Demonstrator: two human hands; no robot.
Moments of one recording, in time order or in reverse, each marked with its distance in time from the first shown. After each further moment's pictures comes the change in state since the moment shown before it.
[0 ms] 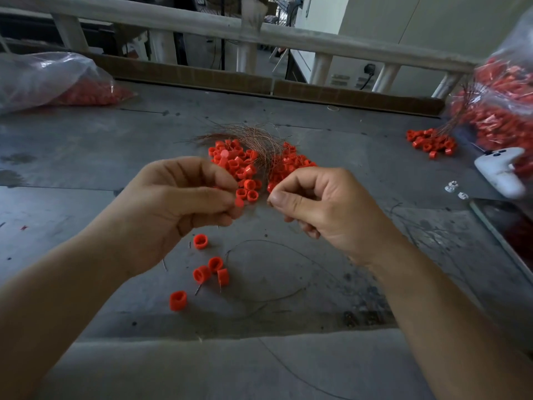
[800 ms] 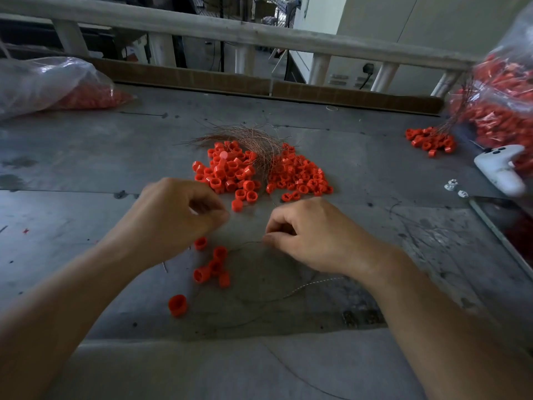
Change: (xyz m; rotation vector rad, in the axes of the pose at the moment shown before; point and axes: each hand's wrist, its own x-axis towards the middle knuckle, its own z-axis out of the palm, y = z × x) left_hand 0.013 -0.026 -0.013 1.021 0.178 0.140; right_hand 0.003 0.021 0.008 -0.693 -0.206 0.032
